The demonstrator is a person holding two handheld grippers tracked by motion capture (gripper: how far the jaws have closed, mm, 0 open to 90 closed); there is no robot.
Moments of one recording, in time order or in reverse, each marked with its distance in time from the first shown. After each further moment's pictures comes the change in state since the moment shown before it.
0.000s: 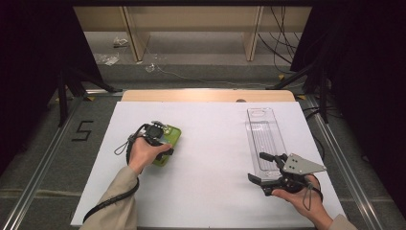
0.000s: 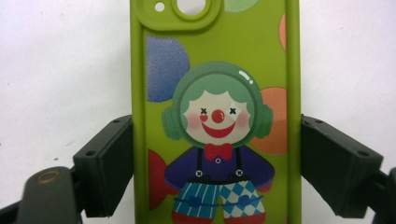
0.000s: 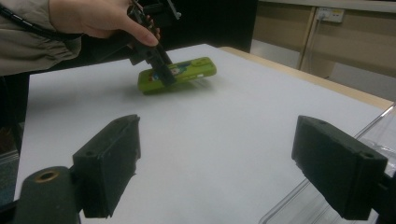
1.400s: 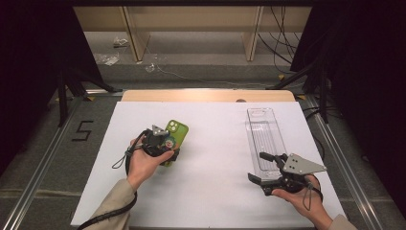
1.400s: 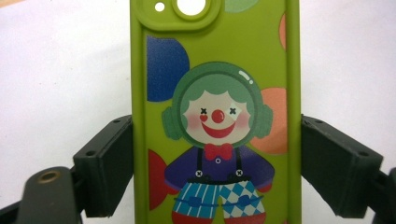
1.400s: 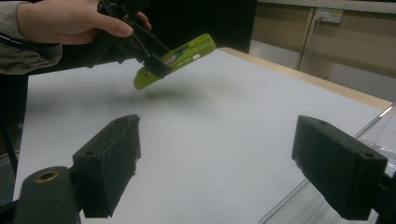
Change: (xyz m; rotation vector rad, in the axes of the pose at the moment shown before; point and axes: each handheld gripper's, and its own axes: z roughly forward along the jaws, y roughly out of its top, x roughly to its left) left arm -0.024 -0.027 -0.025 -0.297 -0.050 0.090; right arm 0.000 0.000 0.000 -0.003 -0.002 0.000
